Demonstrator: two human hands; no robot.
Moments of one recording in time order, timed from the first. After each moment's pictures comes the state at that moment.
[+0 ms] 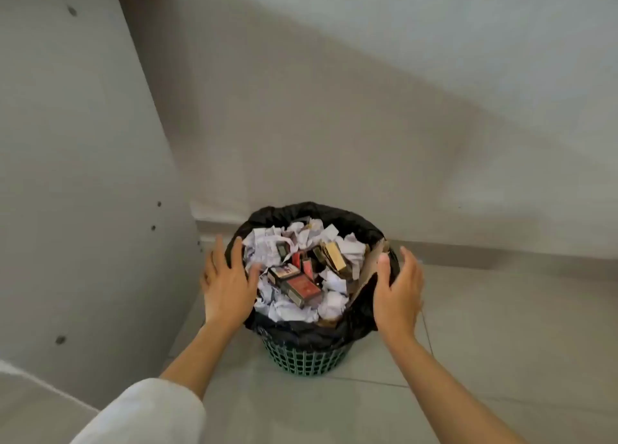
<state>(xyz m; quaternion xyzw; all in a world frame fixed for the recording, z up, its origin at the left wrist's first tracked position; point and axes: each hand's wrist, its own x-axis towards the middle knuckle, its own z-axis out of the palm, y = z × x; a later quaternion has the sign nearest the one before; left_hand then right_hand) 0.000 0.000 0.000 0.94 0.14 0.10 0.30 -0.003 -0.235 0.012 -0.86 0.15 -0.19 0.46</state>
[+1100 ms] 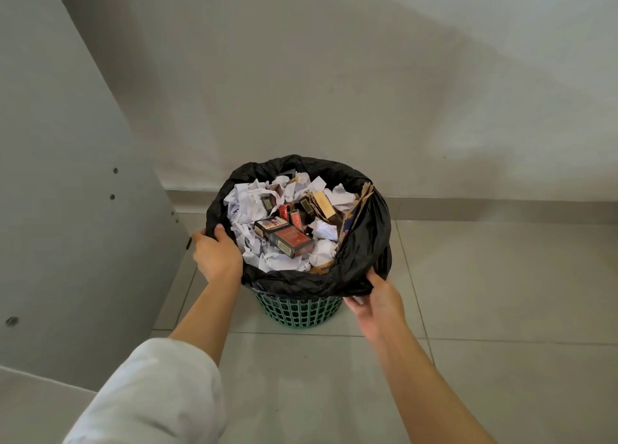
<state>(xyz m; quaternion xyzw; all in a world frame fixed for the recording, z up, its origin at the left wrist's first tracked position) 0.023 -0.041 -0.009 0.74 0.40 0.16 0.51 -0.035 -0.248 -0.030 -0.36 0.36 0.06 0.86</state>
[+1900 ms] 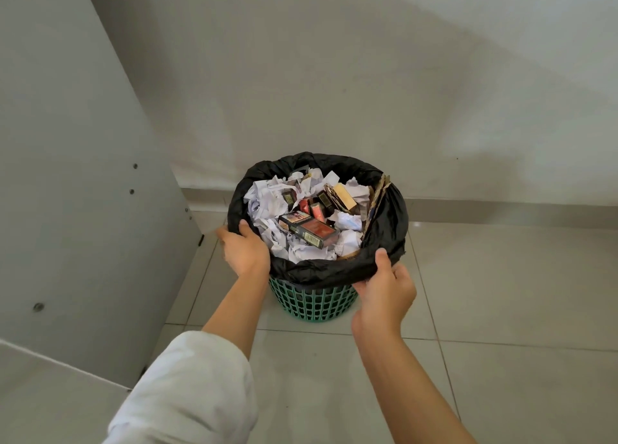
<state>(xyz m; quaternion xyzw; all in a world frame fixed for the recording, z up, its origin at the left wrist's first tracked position) 0.027 -0.054 -0.019 0.70 0.39 0.16 0.58 -0.054 -0.203 0.009 -0.50 0.37 -0.15 0.77</state>
